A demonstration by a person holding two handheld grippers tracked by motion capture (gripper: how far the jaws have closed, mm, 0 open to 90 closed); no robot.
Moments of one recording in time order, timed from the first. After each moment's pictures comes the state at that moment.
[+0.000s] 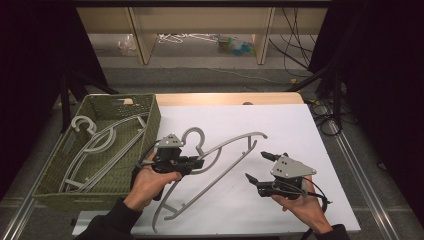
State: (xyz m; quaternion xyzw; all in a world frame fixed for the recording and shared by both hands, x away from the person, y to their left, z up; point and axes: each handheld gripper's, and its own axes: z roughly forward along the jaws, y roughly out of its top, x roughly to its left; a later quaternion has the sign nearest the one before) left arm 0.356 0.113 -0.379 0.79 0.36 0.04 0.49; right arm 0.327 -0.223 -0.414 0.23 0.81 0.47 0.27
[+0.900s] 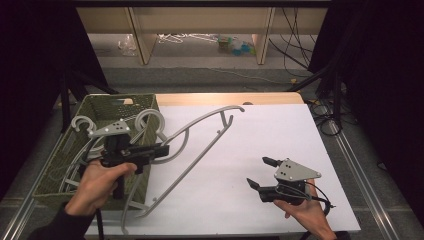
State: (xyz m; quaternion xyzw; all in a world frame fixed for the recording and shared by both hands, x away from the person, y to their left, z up) left arm 0.332 0.199 -0.309 0.74 0.38 0.06 0.55; right arm 0.316 -0.225 -0.414 0.25 0.80 0.48 0.25
